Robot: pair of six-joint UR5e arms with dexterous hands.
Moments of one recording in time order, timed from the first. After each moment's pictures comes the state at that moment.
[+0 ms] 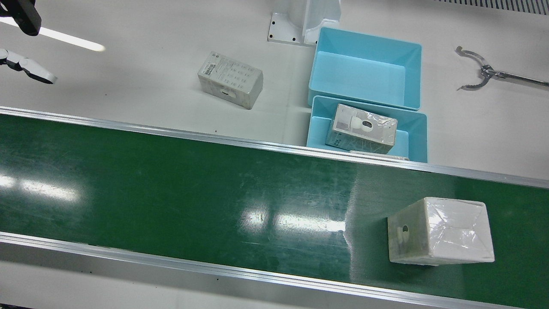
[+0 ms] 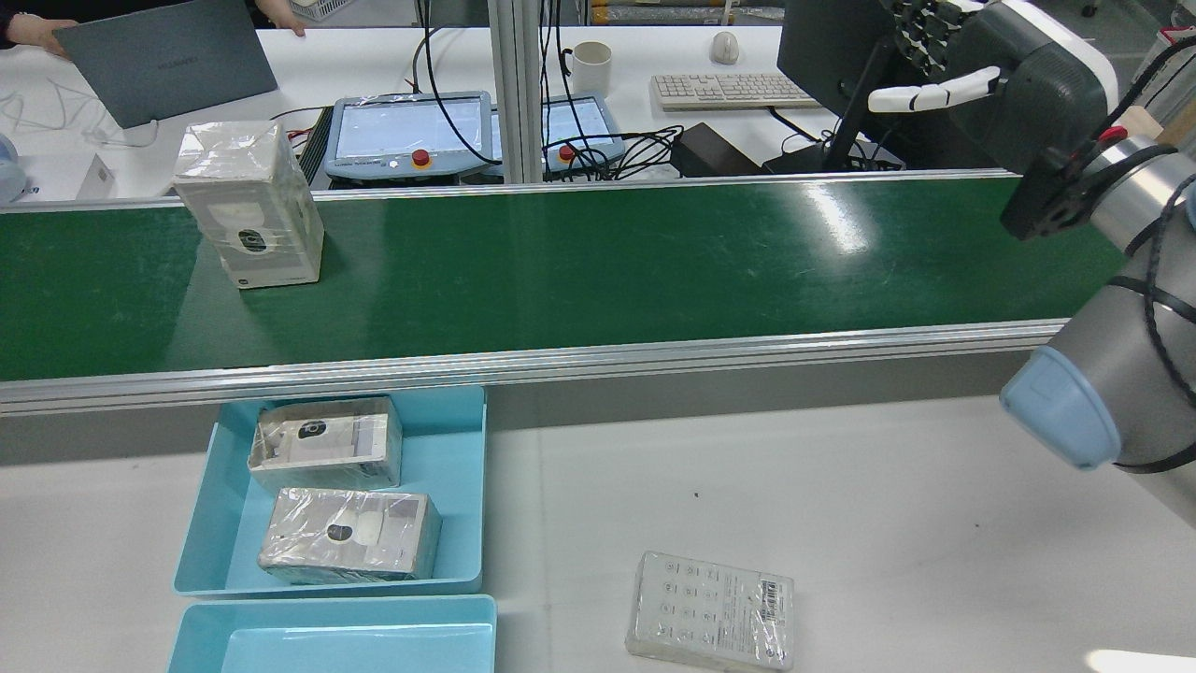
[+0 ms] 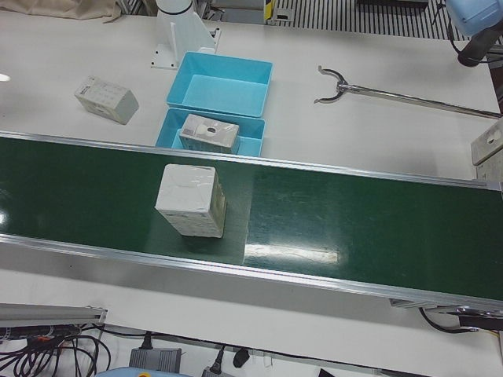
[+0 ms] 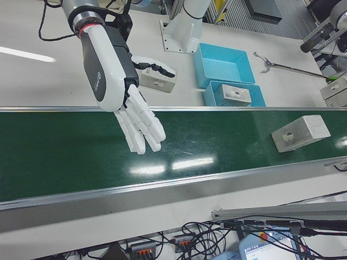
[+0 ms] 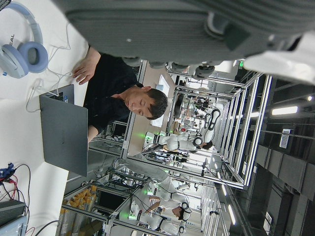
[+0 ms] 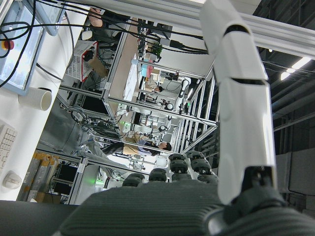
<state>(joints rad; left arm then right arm) -1.82 -1.81 -1.72 0.52 1.92 -0.16 1.13 -1.16 2.05 -3.79 -1.32 -0.27</state>
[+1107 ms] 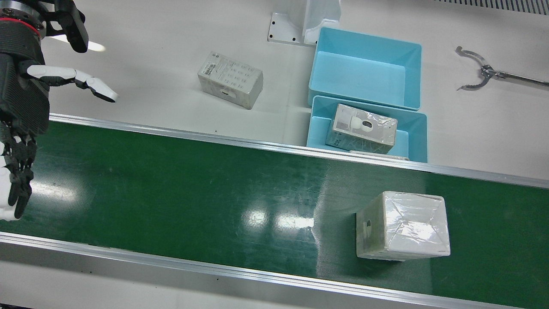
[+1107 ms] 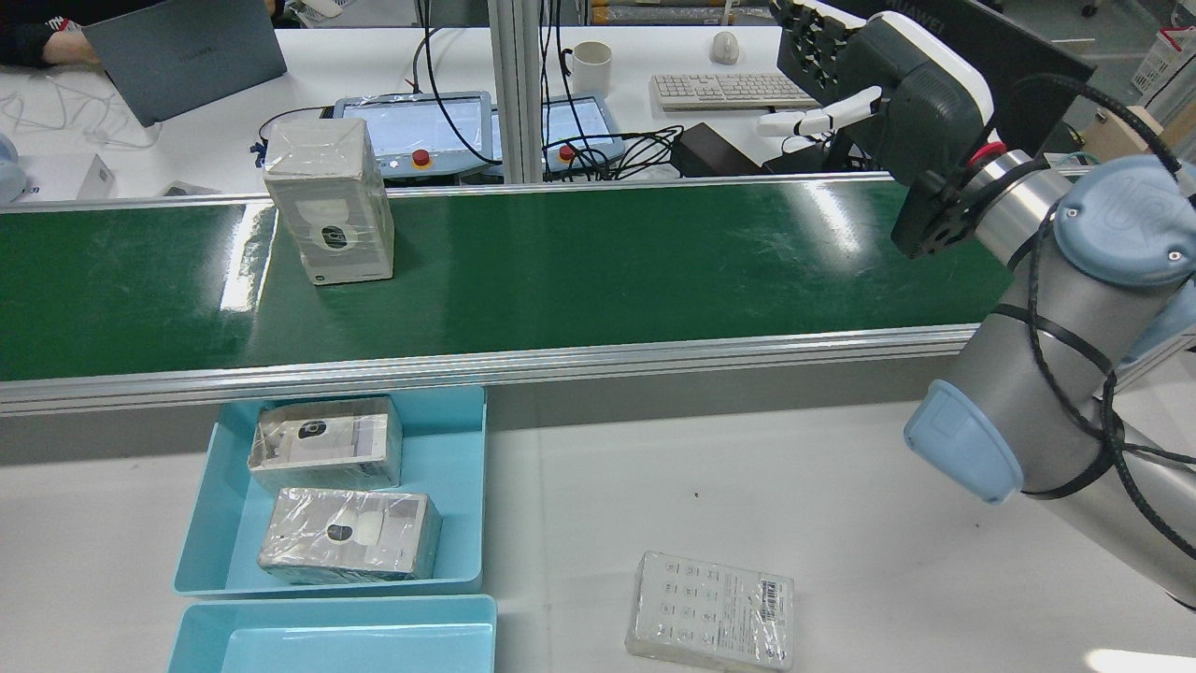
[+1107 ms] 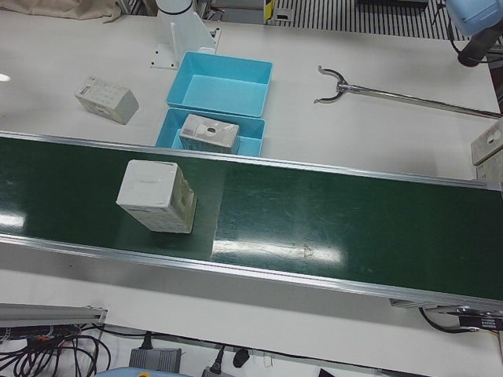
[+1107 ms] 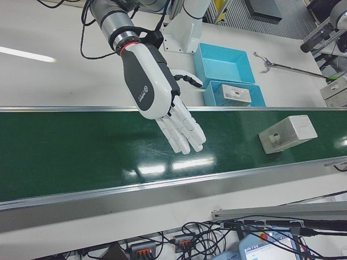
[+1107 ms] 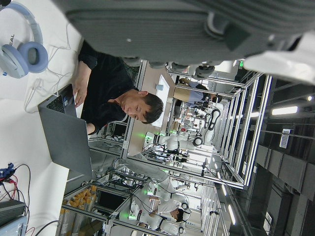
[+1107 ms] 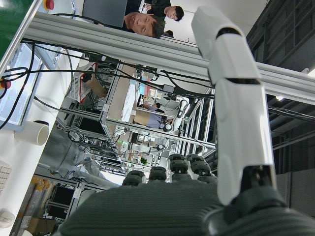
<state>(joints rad) -1.82 -1.81 -1.72 0.52 1.92 -0.16 1.00 -1.07 2.01 -3.79 -1.25 -0.32</state>
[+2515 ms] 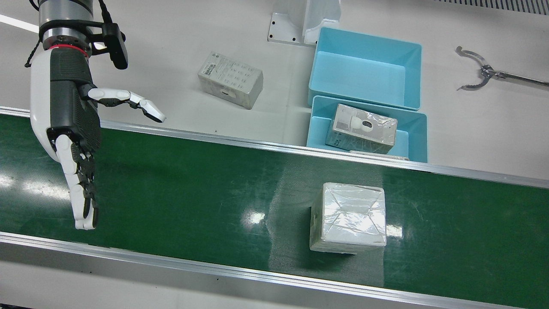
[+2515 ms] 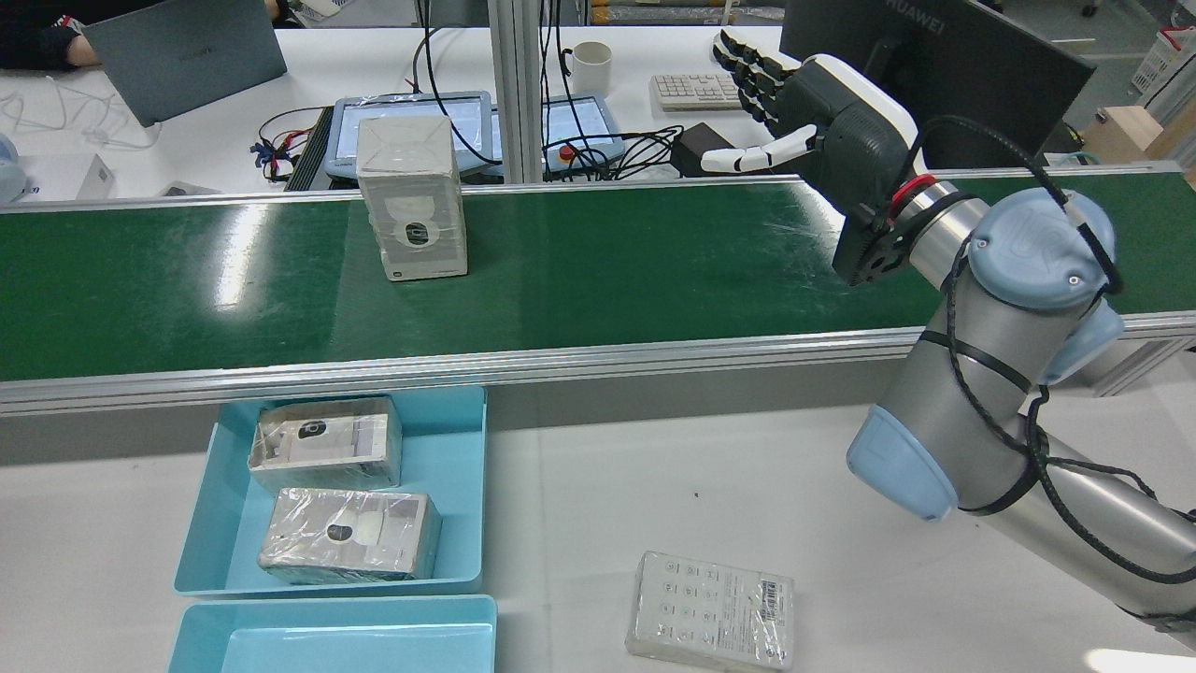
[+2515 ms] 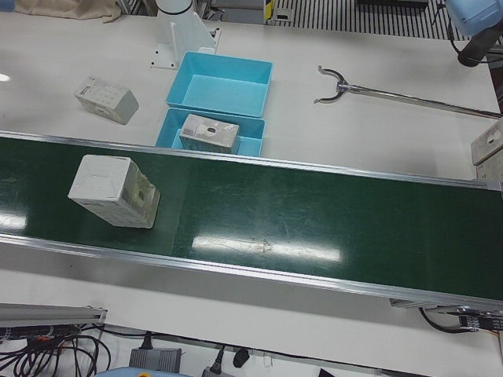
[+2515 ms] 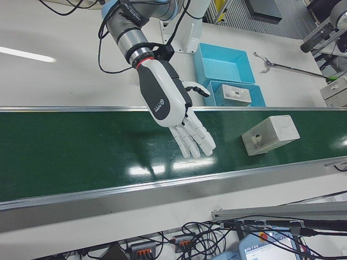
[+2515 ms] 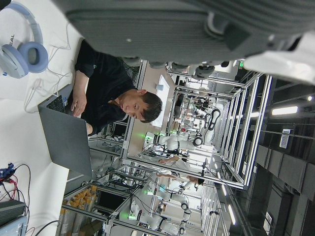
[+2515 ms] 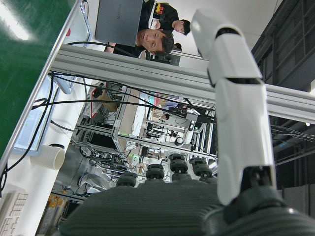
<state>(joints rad) -1.82 -1.81 -1.72 0.52 1.92 -0.16 0.92 -1.02 1.93 -3.76 -1.23 -0.32</state>
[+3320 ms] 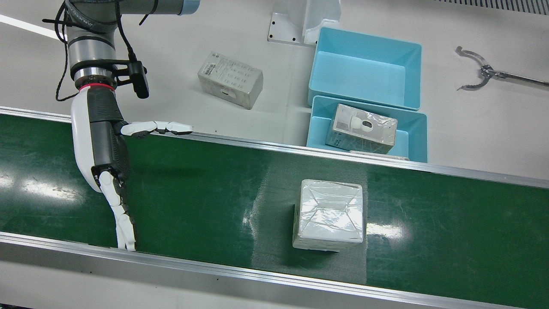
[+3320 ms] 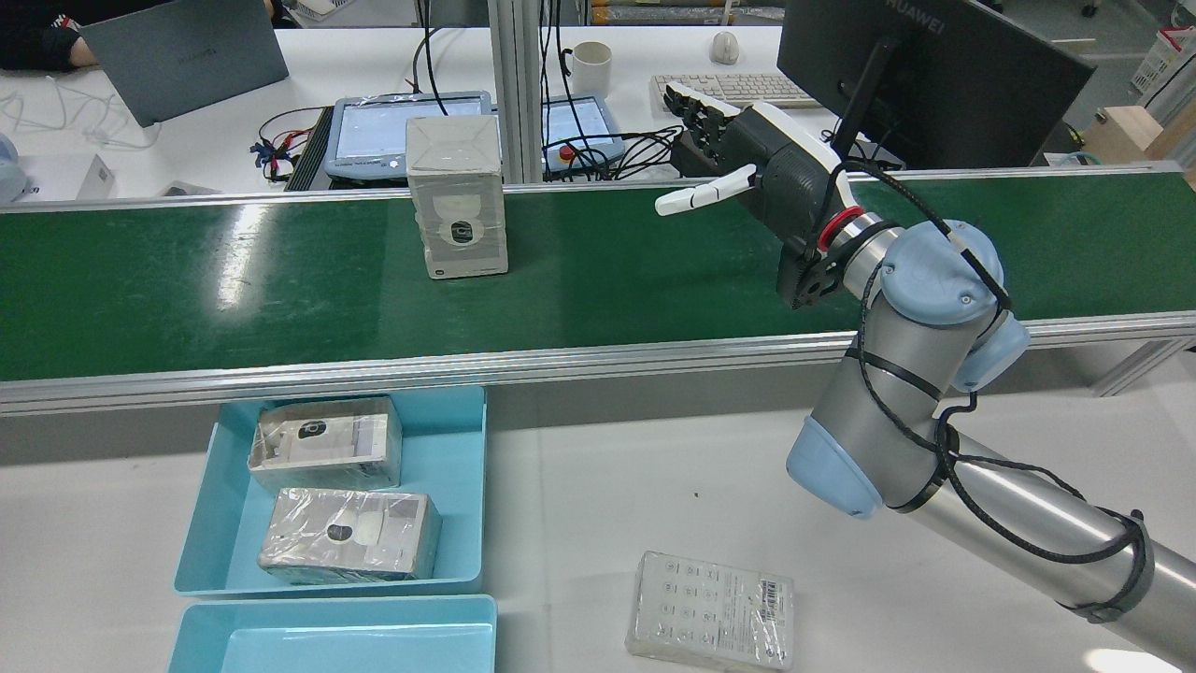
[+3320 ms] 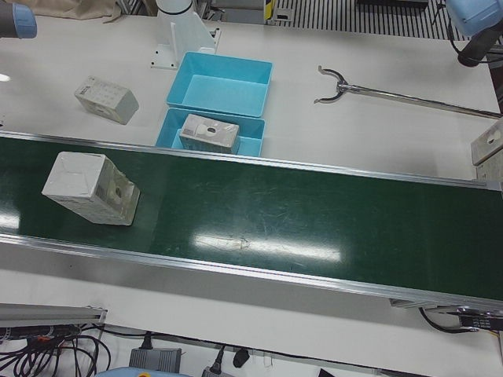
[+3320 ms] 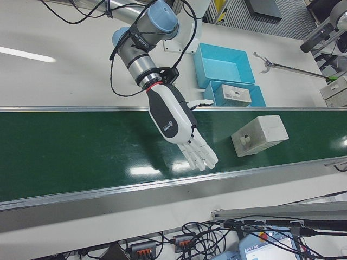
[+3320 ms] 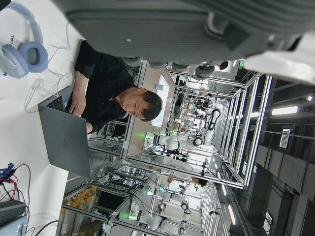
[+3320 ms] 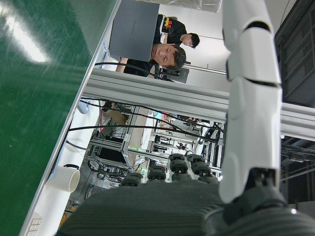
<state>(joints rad) -1.82 -1.81 -1.72 0.52 1.92 -0.16 0.86 -0.97 1.77 -3.65 -1.23 -0.33</state>
